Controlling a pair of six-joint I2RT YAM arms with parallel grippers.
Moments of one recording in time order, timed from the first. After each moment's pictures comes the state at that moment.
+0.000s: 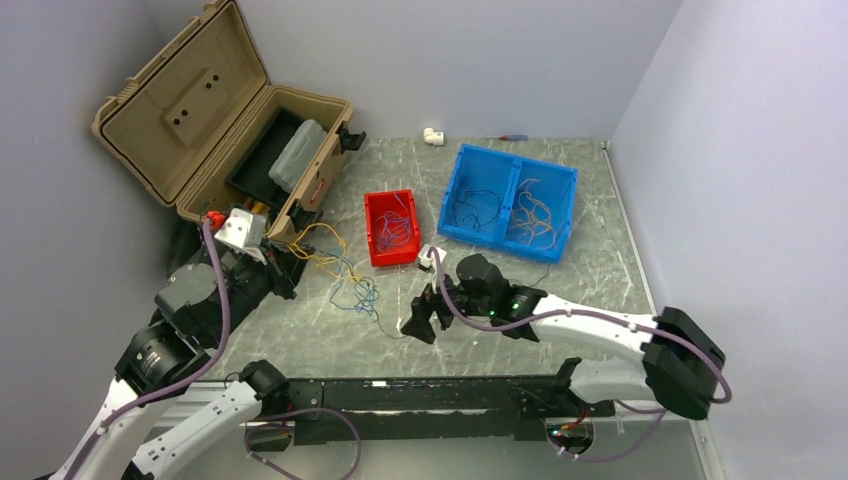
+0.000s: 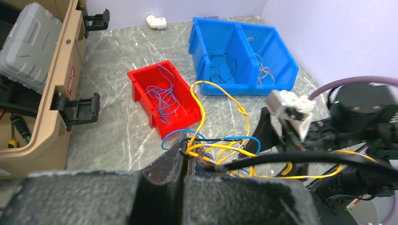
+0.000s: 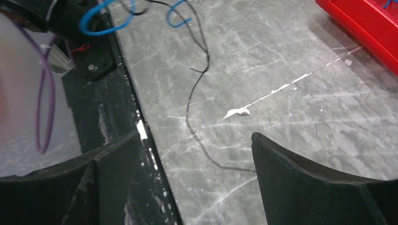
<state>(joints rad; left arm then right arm) -0.69 0.49 1.00 -0.61 -0.17 -0.28 0.95 1.17 0.59 0.09 -0.35 0.21</state>
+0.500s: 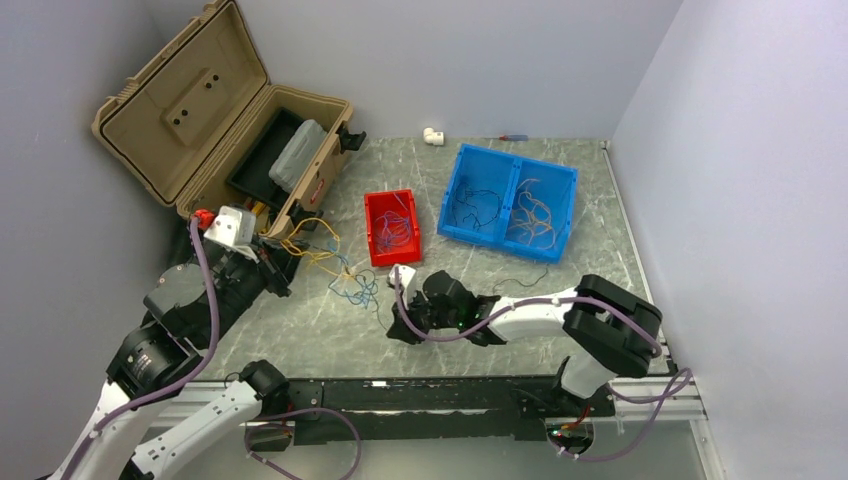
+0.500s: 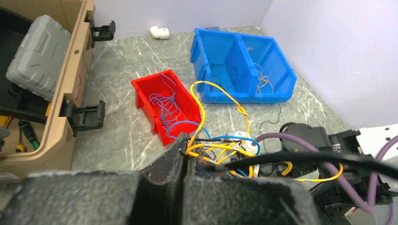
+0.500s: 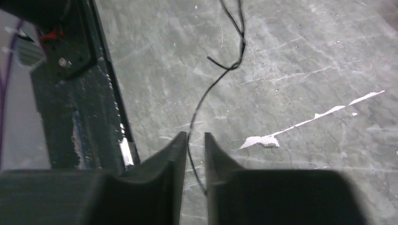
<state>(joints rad) -0.69 0.50 1.05 -0.62 -0.18 -0.28 1.06 1.54 0.60 0.43 -0.31 0.22</state>
